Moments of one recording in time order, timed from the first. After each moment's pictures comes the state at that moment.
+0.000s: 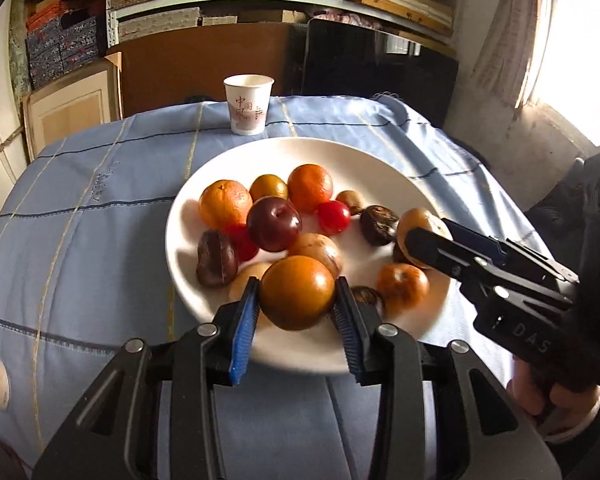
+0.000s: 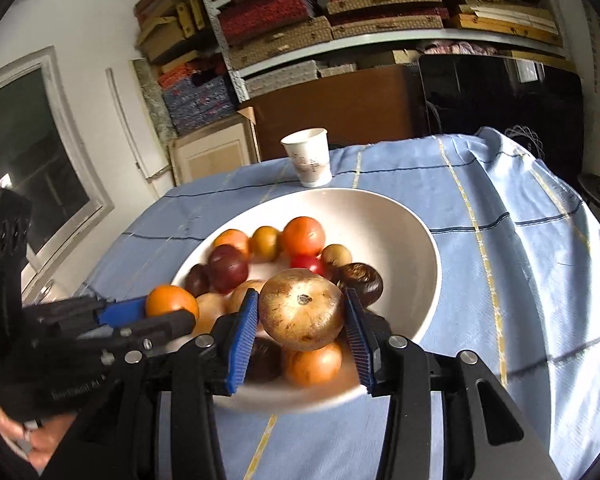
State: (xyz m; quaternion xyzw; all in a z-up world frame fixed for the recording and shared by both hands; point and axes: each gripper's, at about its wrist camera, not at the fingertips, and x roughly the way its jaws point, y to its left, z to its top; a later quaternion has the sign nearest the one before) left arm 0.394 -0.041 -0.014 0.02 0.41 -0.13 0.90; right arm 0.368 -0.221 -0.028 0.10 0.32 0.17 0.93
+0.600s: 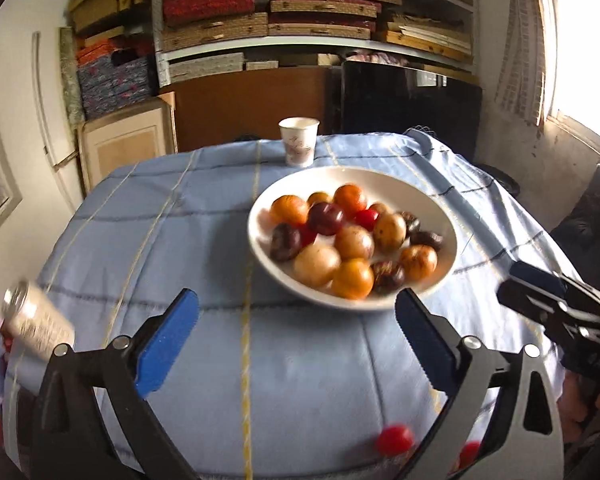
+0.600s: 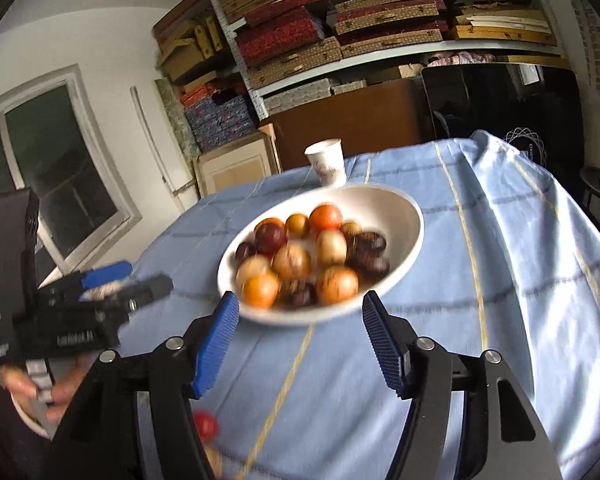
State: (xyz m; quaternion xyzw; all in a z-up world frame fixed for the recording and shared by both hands) left arm 0.292 -0.008 0.013 0.04 0.33 -0.05 0.94; right arm 0.263 -0.245 -0.021 0.11 0.29 0.21 0.93
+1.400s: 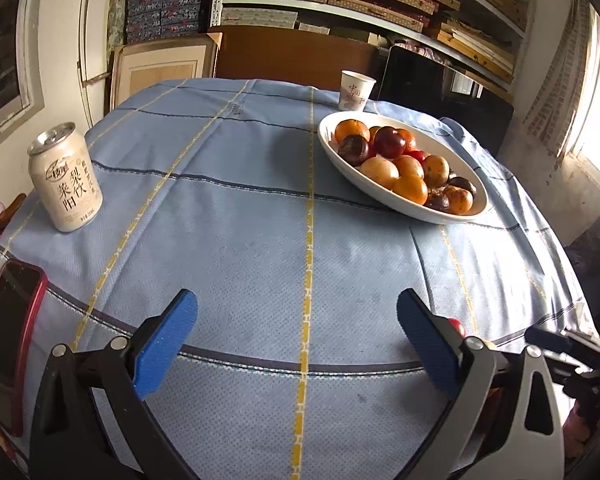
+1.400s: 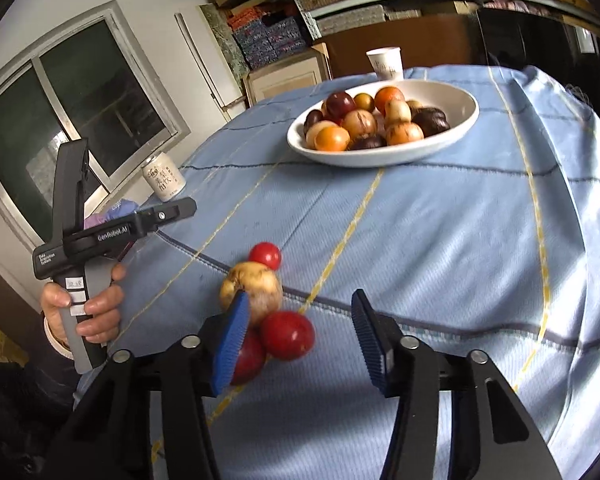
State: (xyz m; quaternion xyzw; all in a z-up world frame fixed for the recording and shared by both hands) left arm 0.234 0.067 -0.034 -0.07 0.39 -0.02 0.92; right arm 0.194 -0.225 -0.059 0.08 0.40 0.31 0.86
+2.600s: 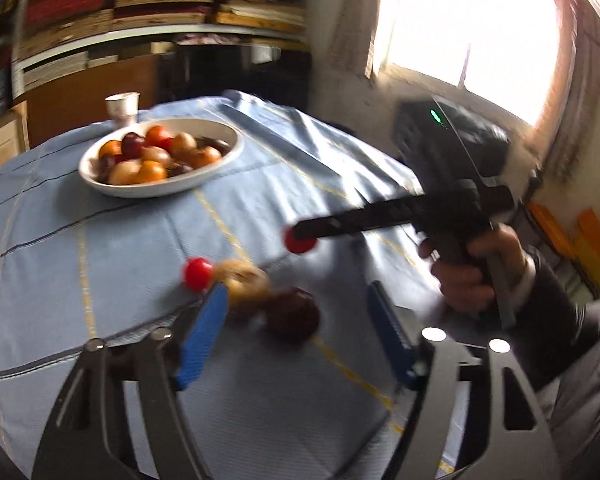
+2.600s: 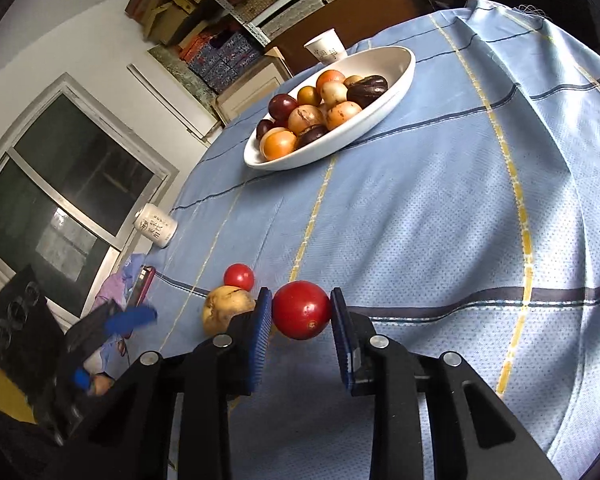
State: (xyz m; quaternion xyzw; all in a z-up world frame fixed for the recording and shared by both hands) left arm 0.156 -0.041 -0.022 0.07 0.35 -0.36 0.86; right arm 0.218 -0.267 -0.075 0.22 0.43 0.28 0.83
